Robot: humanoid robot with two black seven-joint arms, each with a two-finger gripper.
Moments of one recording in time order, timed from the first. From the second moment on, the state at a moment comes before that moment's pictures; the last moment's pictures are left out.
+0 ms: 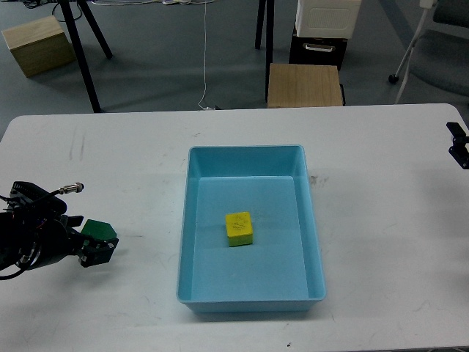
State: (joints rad) left arm -0.42 0.83 -0.63 -1.52 2.05 -0.49 -0.02; right arm 0.65 -0.89 0.35 1.25 0.08 -0.15 0.49
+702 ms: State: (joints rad) left arm -0.42 0.81 -0.62 -1.48 2.09 -0.49 -0.02; right arm 0.65 -0.89 0.35 1.25 0.08 -0.15 0.49
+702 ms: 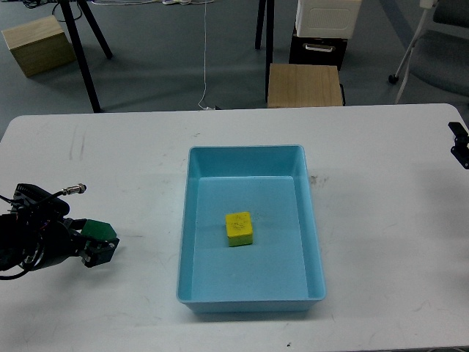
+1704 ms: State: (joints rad) left arm -0.50 0.90 -0.86 -1.51 1.88 -0.49 -0.14; right arm 0.65 -0.89 0.35 1.26 0.06 -0.15 0.49
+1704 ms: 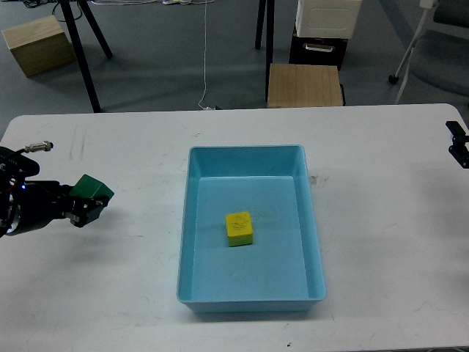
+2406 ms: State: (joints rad) left arm -0.76 0.61 -0.59 -1.67 2.03 -0.49 -0.06; right arm 0.65 -0.89 0.34 1.26 0.05 -0.15 0.49
